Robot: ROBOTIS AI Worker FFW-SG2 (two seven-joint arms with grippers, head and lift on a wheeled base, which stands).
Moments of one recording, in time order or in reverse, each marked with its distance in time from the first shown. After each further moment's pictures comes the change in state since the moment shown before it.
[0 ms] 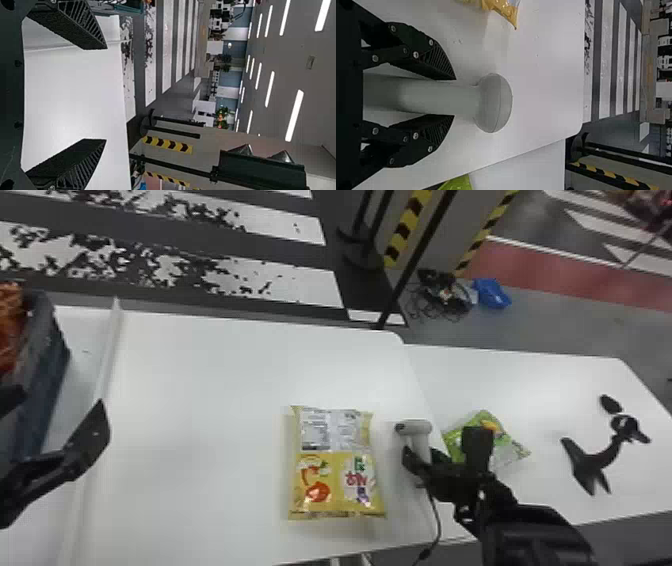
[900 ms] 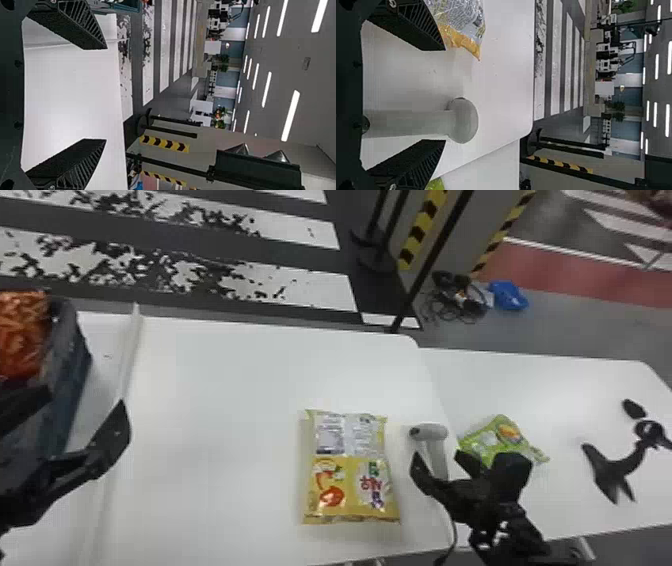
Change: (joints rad) left arm -0.002 -0.003 -0.003 -0.003 0.006 -0.007 0.000; right arm 0.197 0.055 -0.003 -0.169 -0.085 -0.242 -0.074
